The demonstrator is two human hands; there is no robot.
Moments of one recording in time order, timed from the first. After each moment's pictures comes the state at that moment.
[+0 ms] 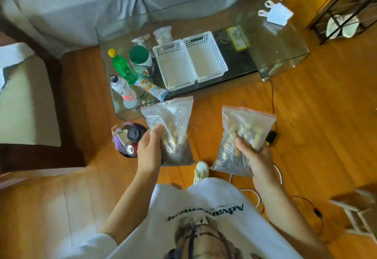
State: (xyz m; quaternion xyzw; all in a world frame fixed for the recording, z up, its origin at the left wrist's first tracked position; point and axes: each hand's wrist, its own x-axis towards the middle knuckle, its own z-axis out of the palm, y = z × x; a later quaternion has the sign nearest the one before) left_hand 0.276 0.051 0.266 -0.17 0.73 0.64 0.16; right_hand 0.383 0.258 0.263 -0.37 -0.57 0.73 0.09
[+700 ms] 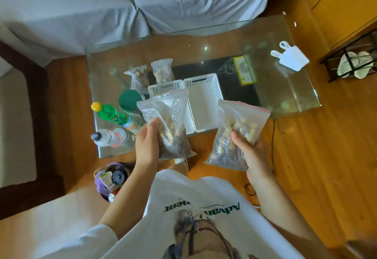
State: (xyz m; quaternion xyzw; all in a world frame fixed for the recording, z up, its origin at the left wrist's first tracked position) left_hand 0.008 0.170 0.251 -0.24 0.71 0.64 0.14; right_hand 0.093 0.380 0.256 -0.37 -0.58 0.73 0.03
